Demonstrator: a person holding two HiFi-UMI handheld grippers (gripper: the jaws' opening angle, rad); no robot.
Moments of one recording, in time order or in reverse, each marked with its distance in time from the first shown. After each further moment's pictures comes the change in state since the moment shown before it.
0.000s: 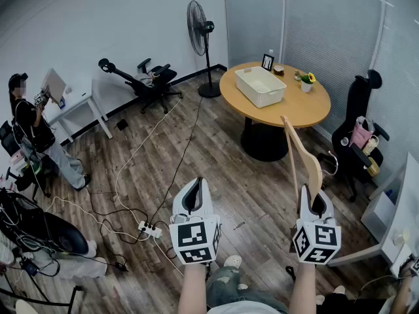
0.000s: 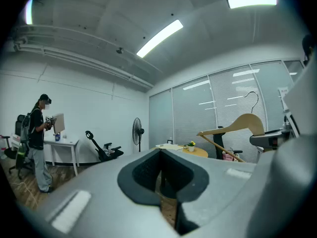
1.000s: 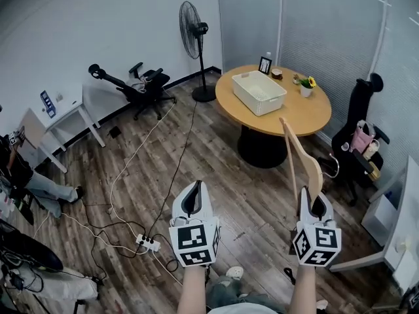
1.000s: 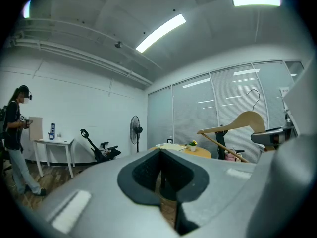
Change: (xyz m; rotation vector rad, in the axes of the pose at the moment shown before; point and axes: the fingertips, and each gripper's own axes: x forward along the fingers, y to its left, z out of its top) left arm 0.086 0.034 -0.007 -0.001 0.014 -0.035; right arm 0.078 0.010 0.002 0.013 0.000 -0.038
